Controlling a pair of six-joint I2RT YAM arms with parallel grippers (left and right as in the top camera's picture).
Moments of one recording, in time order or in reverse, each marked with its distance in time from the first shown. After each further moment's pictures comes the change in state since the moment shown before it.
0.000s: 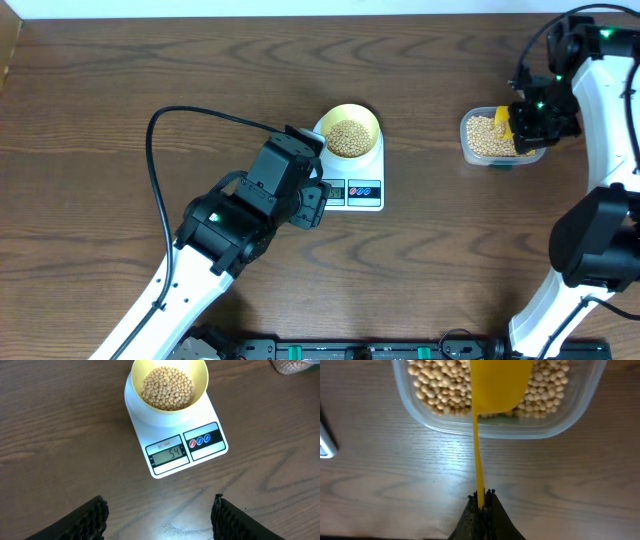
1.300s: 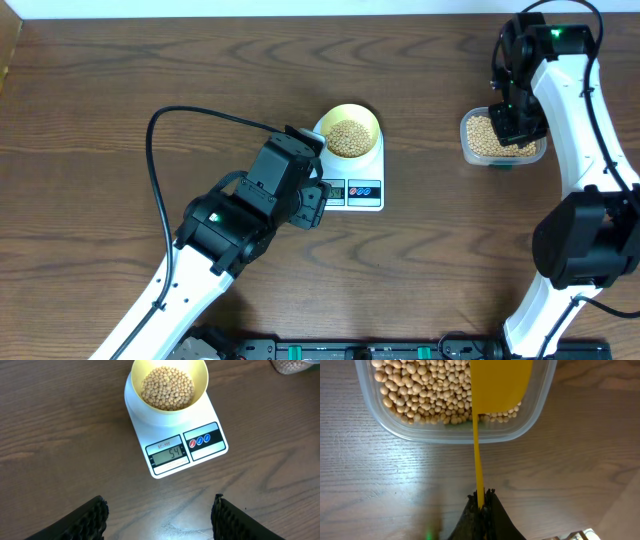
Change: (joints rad) left arm 0.000 0.000 0.000 0.000 0.000 0.000; right arm 0.148 0.000 0.004 0.020 0.299 0.082
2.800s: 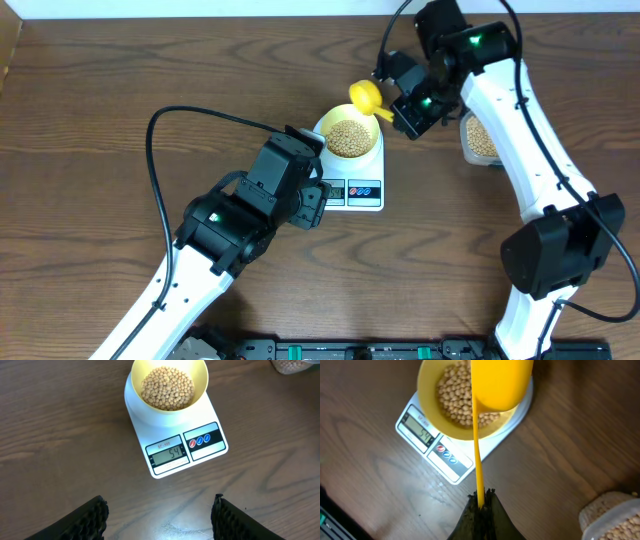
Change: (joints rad) left arm 0.000 0.000 0.000 0.000 0.000 0.000; right arm 0.292 0.000 0.097 0.159 -0.565 -0.286
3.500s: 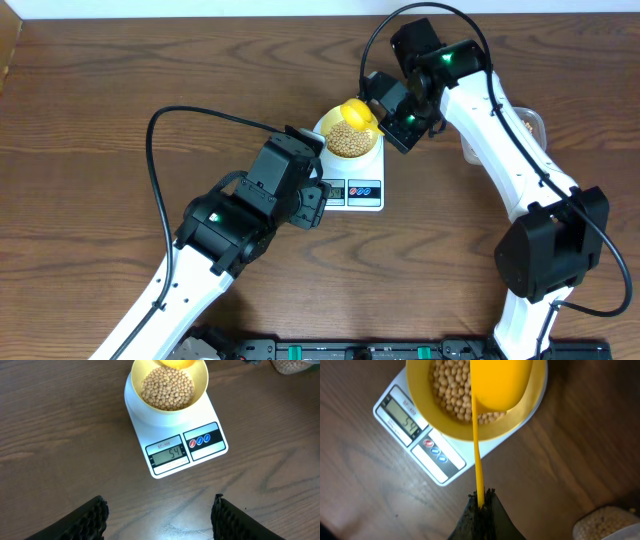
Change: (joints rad) left arm 0.000 0.000 0.000 0.000 0.000 0.000; right arm 0.056 0.000 -0.123 0.107 0.085 -0.075
